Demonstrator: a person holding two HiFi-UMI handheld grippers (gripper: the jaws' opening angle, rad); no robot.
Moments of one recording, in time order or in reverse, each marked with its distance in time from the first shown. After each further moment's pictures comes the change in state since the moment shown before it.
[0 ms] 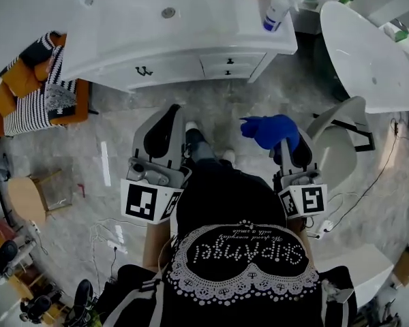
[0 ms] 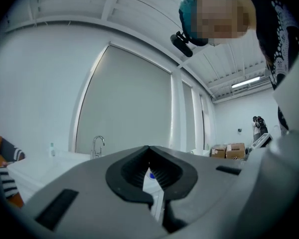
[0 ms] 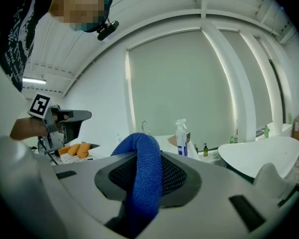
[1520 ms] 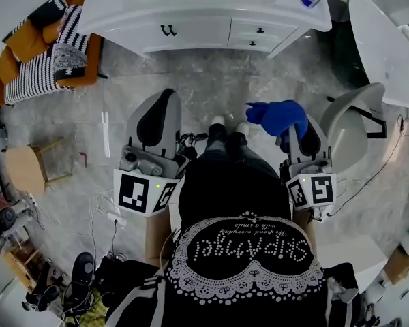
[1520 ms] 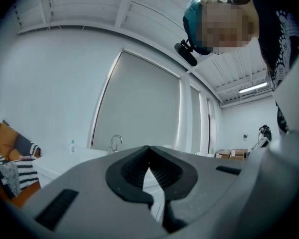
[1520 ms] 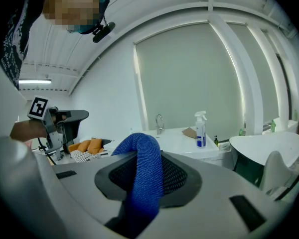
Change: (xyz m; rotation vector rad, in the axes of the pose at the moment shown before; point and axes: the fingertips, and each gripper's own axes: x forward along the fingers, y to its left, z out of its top) left arm -0.128 0.065 0.000 -0.073 -0.015 0.079; right arm -0.018 0.116 -0.025 0.015 0.083 0.063
